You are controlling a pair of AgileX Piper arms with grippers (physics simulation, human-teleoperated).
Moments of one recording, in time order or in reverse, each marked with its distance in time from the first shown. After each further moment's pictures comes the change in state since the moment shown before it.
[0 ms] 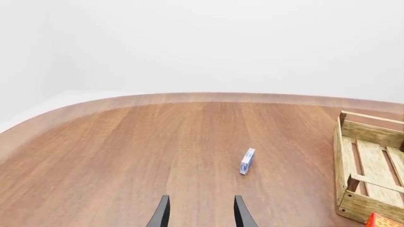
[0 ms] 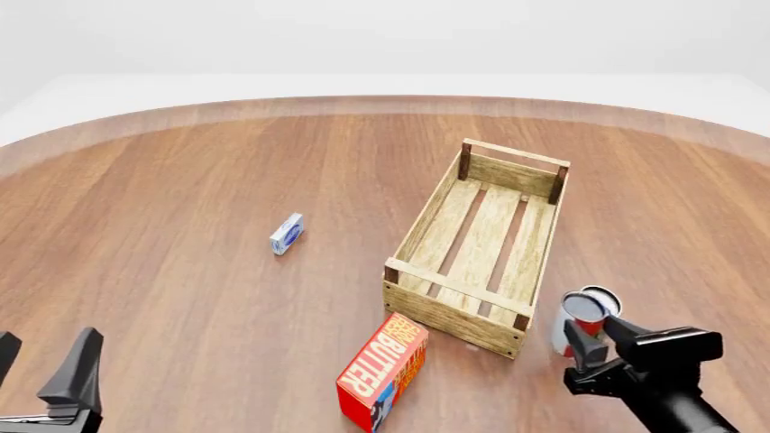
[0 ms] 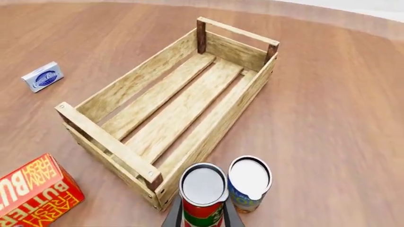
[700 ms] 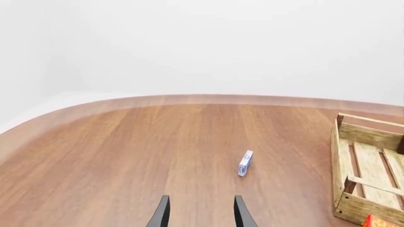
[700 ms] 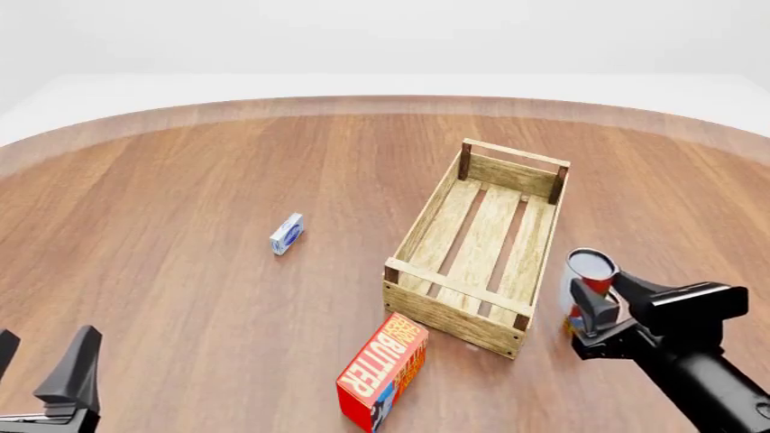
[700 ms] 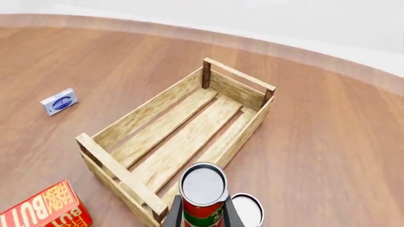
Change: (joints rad) left arm -0.006 0.000 -0.014 0.007 -0.005; right arm 0.022 -0.253 -0.175 0.344 -0.062
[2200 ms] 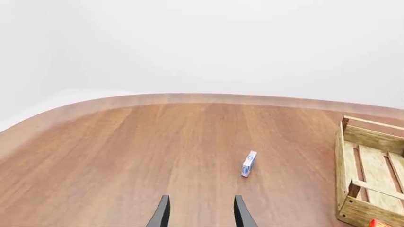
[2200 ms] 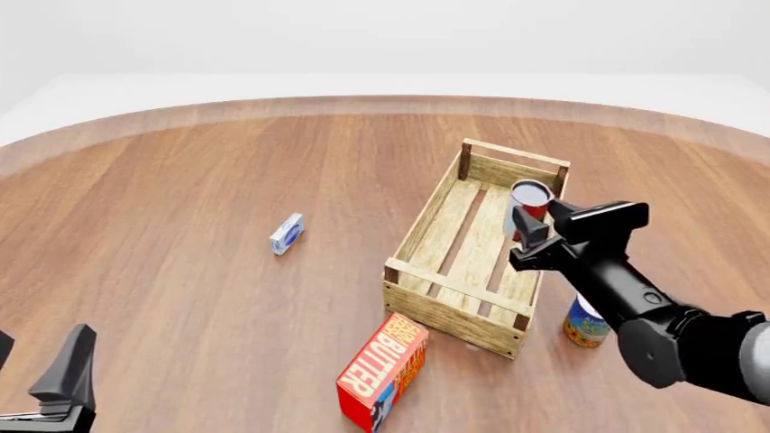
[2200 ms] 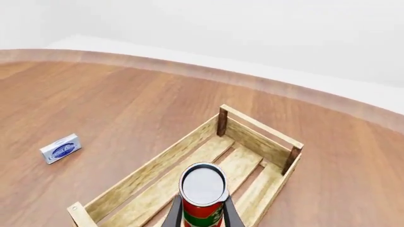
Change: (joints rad) left arm 0.025 0.001 -0.010 0.017 -0.015; right arm 0.064 0.523 -0.308 -0.330 0.002
